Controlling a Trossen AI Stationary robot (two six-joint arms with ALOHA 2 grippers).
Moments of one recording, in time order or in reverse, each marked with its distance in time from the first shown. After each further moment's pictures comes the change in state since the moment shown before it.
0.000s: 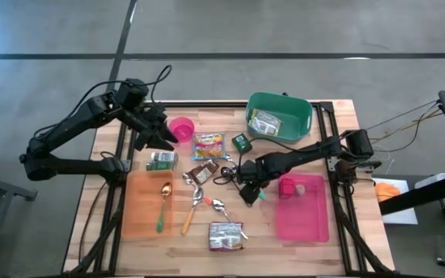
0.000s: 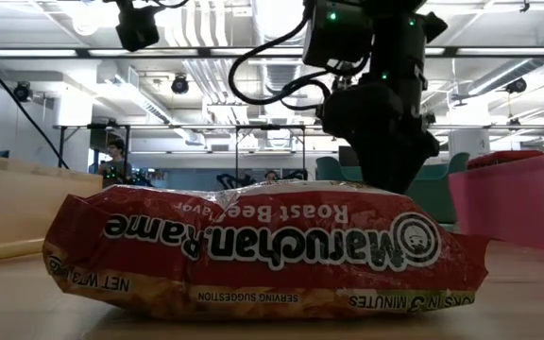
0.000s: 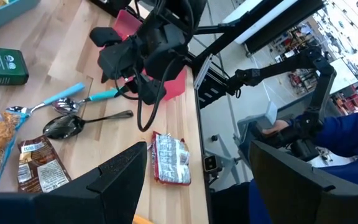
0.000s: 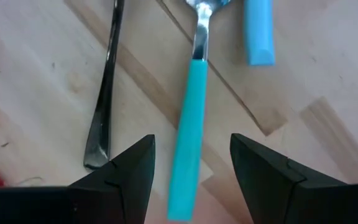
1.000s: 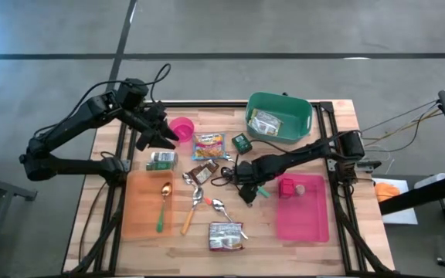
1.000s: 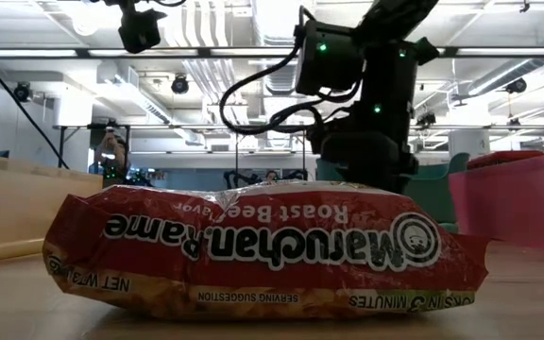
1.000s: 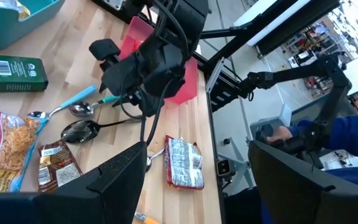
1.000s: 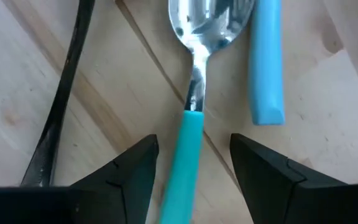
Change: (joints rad) left arm -0.001 0.000 0.000 0.012 -0.053 0.015; right arm -0.010 0.107 -0.002 0.071 0.117 -0.158
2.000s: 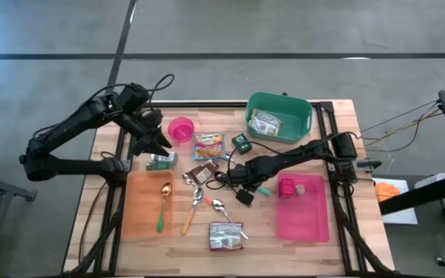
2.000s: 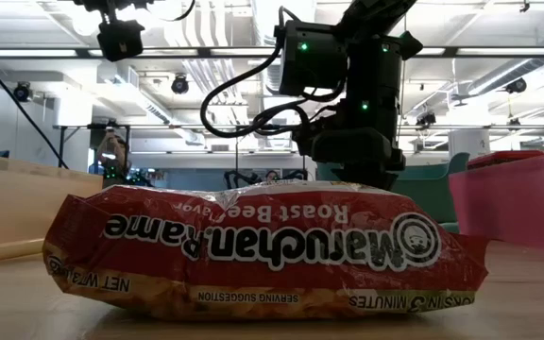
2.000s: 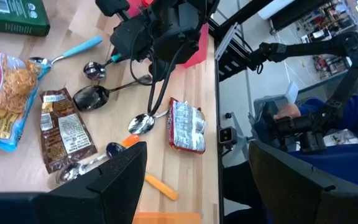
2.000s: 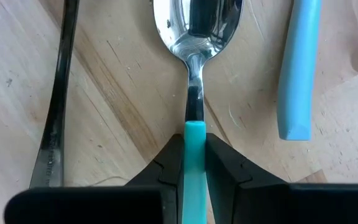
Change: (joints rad) left arm 0.003 -0.005 0.000 -0.217 -0.018 0.081; right arm -0.003 0.063 0.107 -0.097 -0.003 -0.058
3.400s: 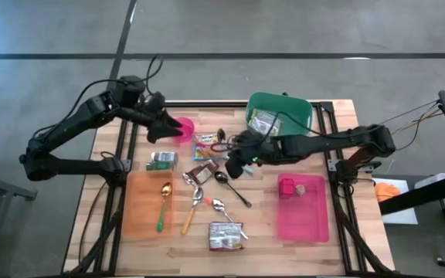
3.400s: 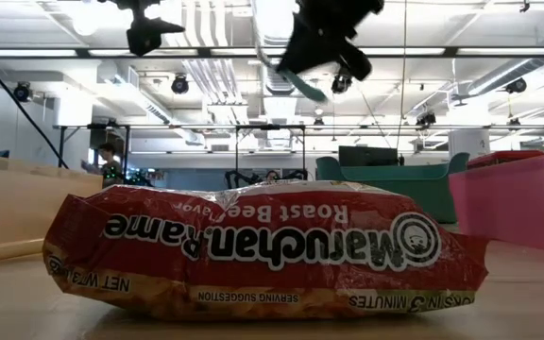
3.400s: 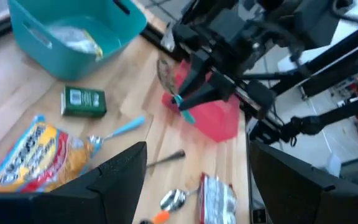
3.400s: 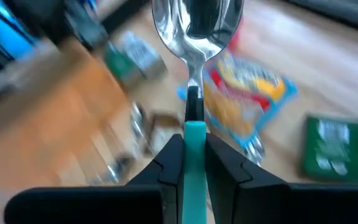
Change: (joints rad) left arm -0.006 0.000 0.000 0.357 -0.214 -0.233; right arm -0.026 -0.400 0.011 0.390 0.240 0.137
